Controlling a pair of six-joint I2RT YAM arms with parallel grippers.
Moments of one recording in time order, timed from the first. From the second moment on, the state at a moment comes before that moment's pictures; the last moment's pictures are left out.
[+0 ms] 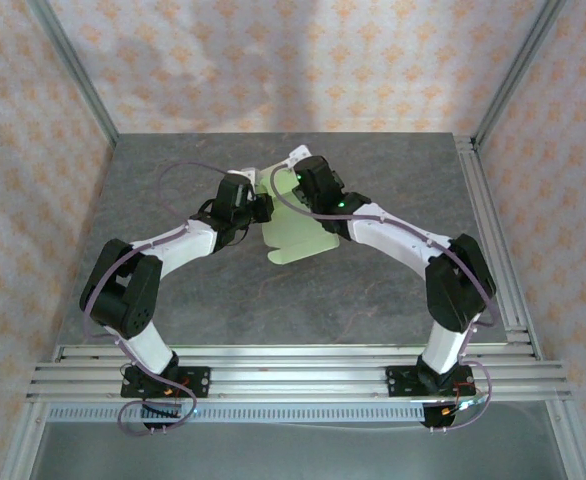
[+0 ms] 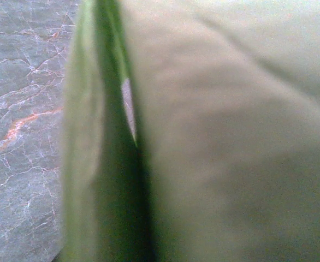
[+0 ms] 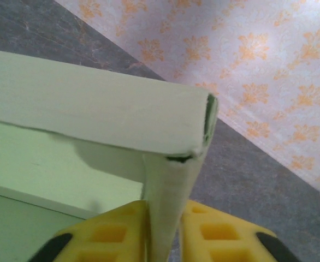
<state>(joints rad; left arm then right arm) -0.39 1.67 1.01 0.08 0.09 -0.52 0.71 1.76 1.39 -0.17 0.53 -0.27</state>
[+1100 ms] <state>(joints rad) -0.39 1.67 1.01 0.07 0.10 -0.54 0.77 1.89 1.41 0.05 0.87 -0.35</state>
